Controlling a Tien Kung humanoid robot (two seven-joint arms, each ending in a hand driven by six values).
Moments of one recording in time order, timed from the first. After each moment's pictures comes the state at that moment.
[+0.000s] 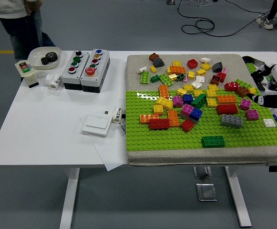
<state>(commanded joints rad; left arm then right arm) -0.11 0.06 -0.27 -0.29 0.01 0.37 0.08 0.38 -0.64 1.03 1.45 -2.04 -0.29 -0.01</state>
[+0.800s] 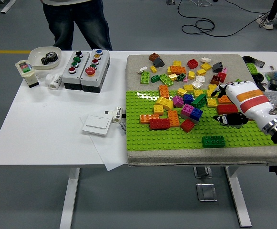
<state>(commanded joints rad) -0.11 0.06 -0.28 -0.29 0.02 0.37 0.08 0.47 -0.57 0.85 1.42 -2.08 -0.24 -0.08</state>
